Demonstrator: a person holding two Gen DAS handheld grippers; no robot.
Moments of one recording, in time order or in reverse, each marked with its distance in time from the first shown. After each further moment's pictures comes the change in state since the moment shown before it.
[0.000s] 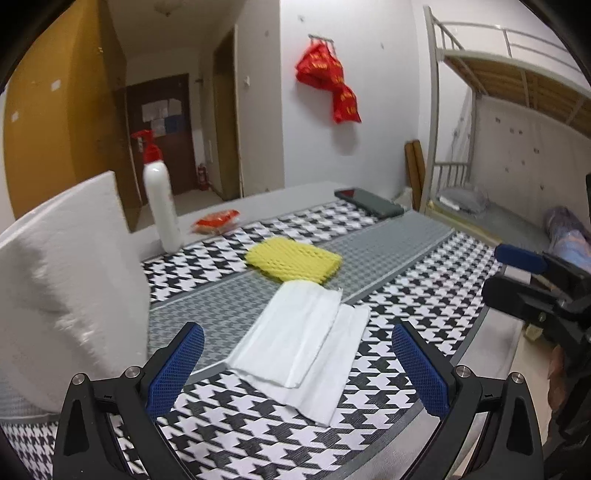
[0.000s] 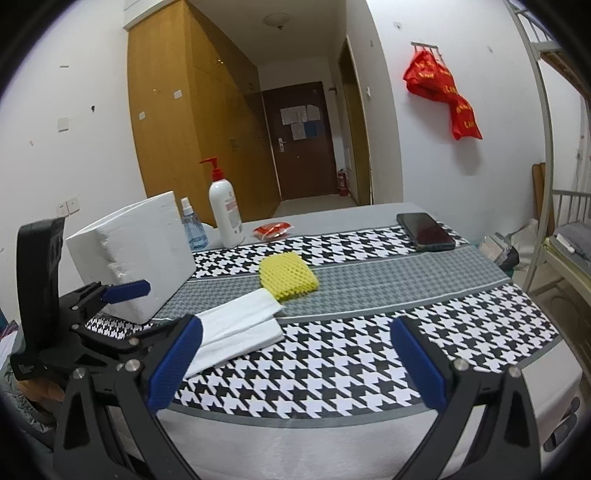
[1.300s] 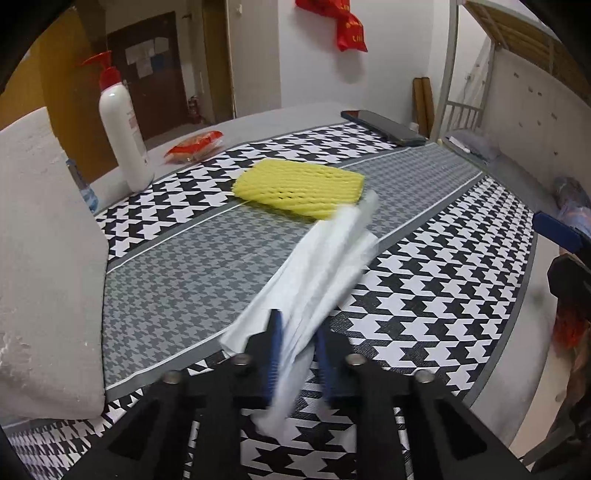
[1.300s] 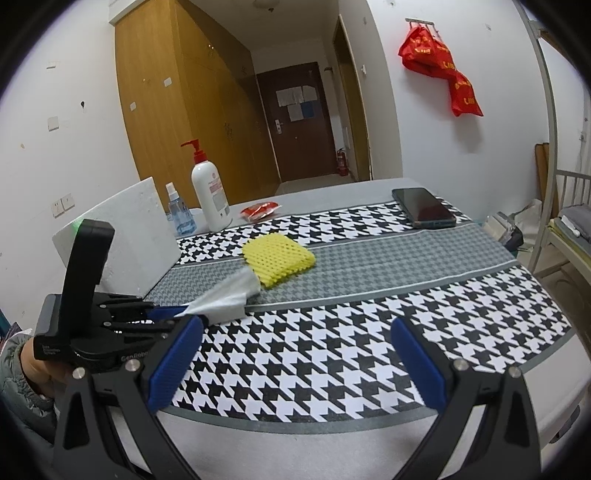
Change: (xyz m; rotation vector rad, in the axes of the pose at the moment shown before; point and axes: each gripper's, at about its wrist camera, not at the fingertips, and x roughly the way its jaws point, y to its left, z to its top) left arm 0.071 0.009 -0.003 -0.026 0.291 -0.017; right arm 0.023 -0.016 0.000 -0.003 0.073 0.009
